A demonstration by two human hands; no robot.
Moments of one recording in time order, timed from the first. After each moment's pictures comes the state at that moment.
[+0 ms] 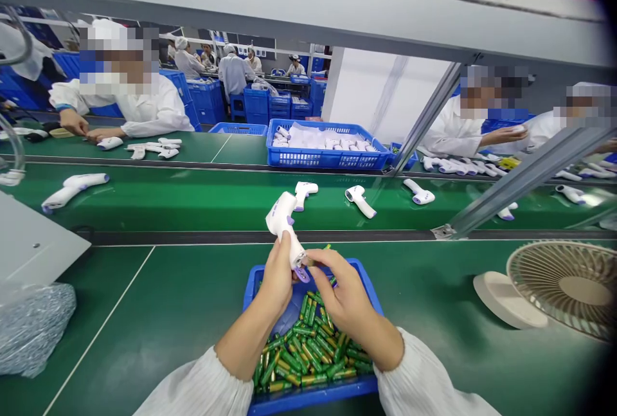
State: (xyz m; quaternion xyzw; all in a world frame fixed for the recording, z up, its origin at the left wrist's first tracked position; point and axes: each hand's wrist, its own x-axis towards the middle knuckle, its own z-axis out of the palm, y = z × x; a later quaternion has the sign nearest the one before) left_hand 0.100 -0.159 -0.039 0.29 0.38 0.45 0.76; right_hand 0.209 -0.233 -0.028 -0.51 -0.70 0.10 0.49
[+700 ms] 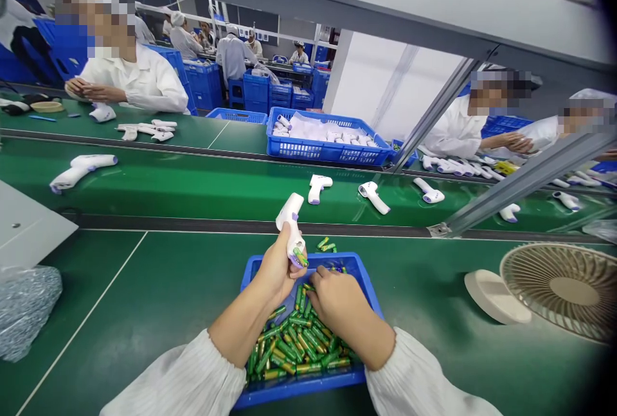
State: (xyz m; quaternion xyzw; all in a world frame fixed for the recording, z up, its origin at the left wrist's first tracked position) left_hand 0.096 -0.156 -0.033 0.21 0.31 0.38 0.85; right_hand 0.209 -0.243 -0.044 -0.67 -0.74 0.06 0.00
